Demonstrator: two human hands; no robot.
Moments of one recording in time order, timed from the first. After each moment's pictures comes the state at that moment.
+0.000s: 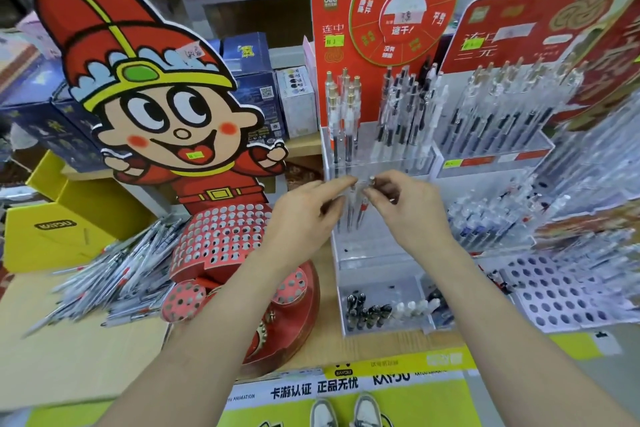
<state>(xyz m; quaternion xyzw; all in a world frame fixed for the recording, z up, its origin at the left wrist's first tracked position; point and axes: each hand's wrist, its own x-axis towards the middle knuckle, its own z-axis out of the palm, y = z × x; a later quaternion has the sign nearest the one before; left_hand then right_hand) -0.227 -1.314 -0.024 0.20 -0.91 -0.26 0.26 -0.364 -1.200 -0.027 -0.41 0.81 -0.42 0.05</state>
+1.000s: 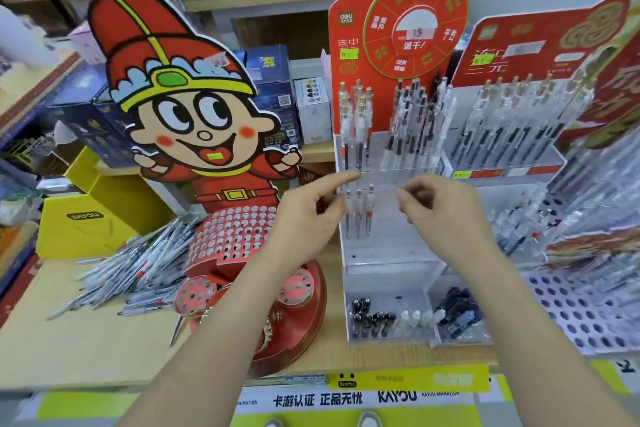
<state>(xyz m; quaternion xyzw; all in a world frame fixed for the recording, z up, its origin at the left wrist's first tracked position) -0.216 -1.300 0.000 0.26 -0.82 -0.43 0.28 -0.370 -1.171 0.013 -0.41 0.83 -0.37 0.10</state>
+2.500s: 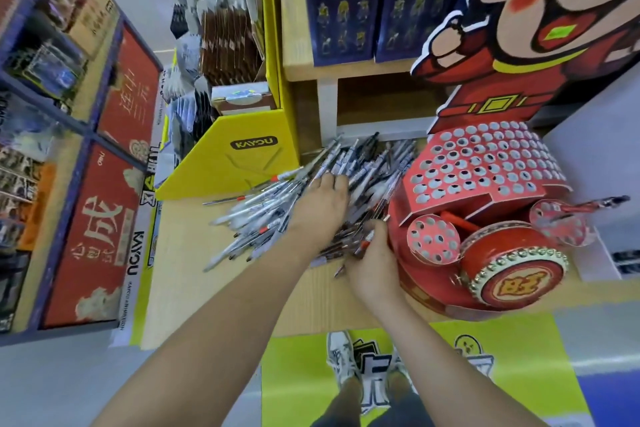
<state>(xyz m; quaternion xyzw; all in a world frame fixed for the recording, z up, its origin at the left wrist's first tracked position) 0.056 -1.547 -0.172 0.24 -0.97 0.01 -0.03 0.033 -1.417 -0.200 -0.19 0.85 -0.39 0.30</state>
